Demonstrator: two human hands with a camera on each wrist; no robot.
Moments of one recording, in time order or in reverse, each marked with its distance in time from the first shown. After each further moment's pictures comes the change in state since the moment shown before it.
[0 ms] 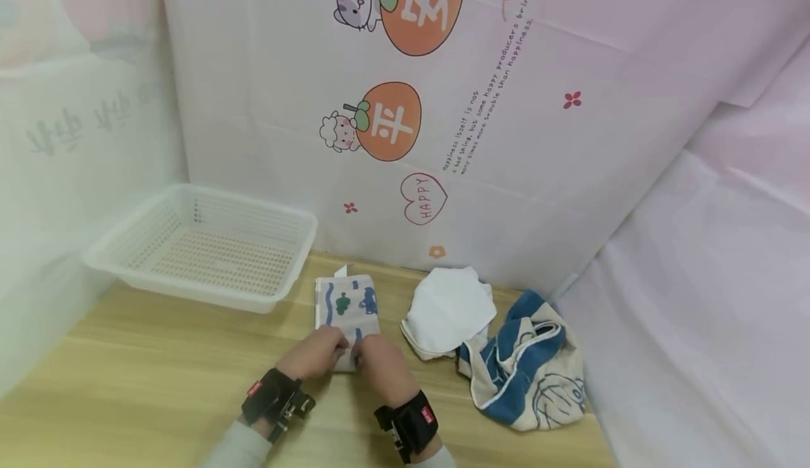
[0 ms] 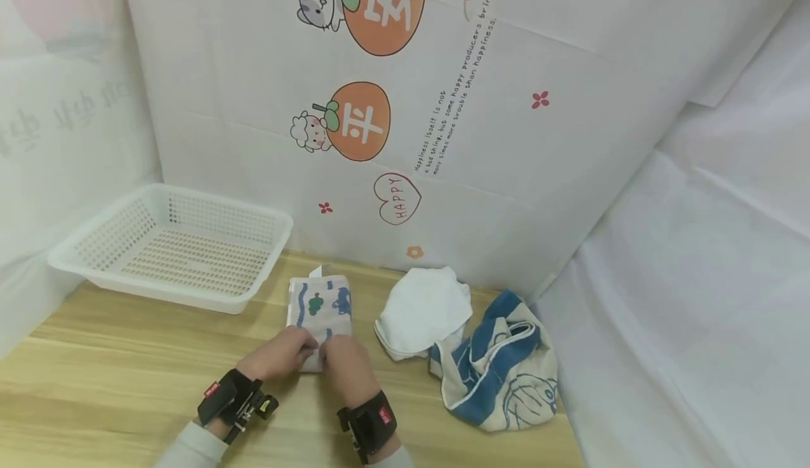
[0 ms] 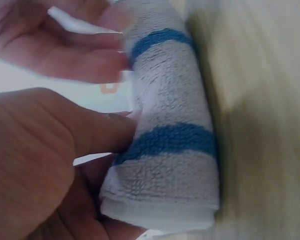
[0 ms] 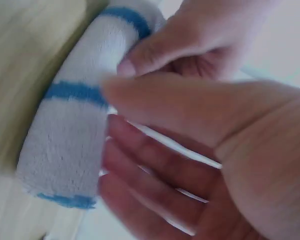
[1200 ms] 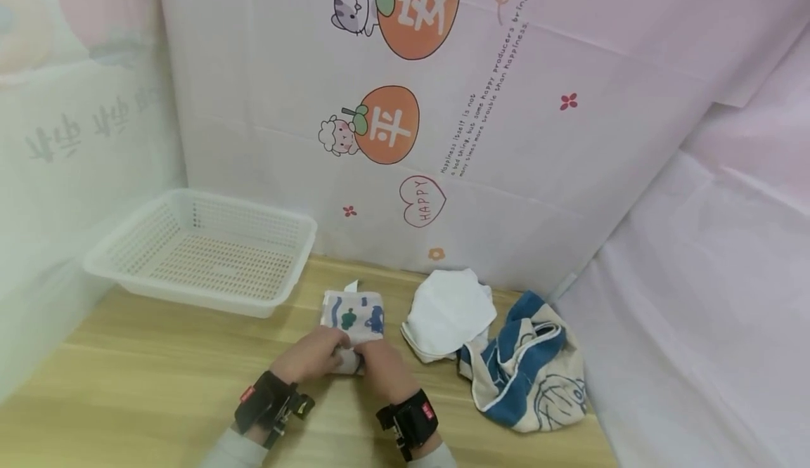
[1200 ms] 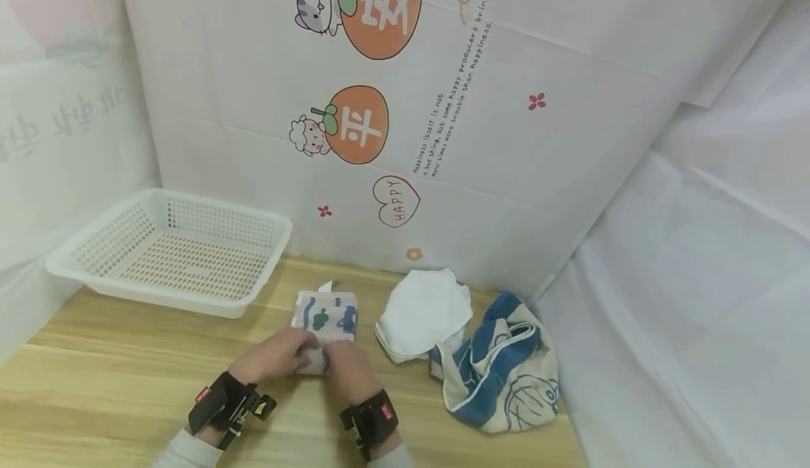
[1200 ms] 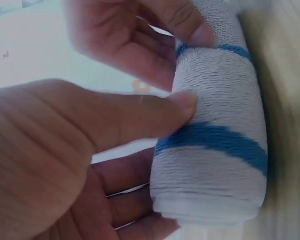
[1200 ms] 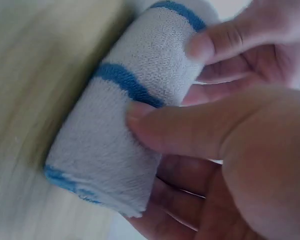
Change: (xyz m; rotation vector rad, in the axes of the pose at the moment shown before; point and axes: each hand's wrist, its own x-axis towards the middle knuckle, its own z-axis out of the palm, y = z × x) left_hand -0.007 0.008 -0.019 0.033 -0.041 0.060; right_hand 0.001 0.013 0.015 -0.033 -0.019 -0.042
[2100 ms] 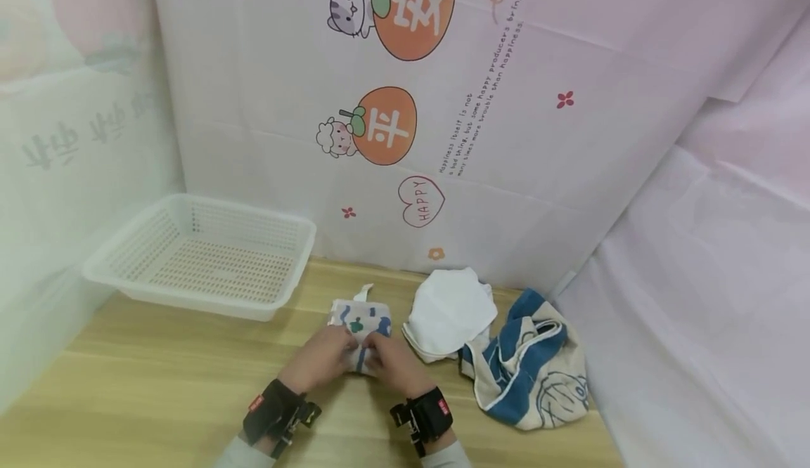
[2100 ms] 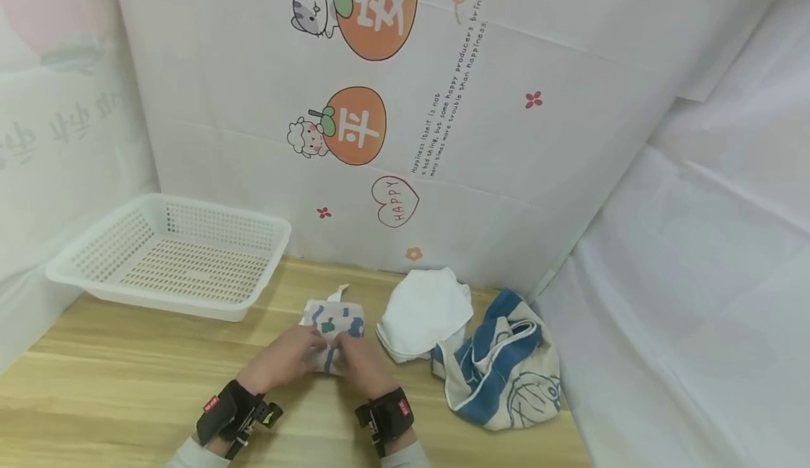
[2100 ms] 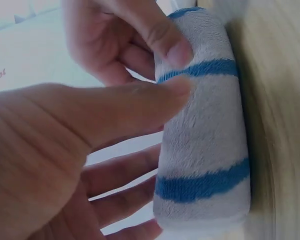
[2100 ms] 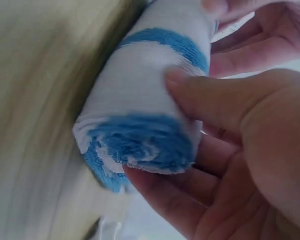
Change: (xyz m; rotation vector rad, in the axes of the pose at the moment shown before) left_hand 0.001 0.007 0.011 0.084 0.125 0.069; right_hand -0.004 0.030 -0.001 0.200 0.021 -0.075
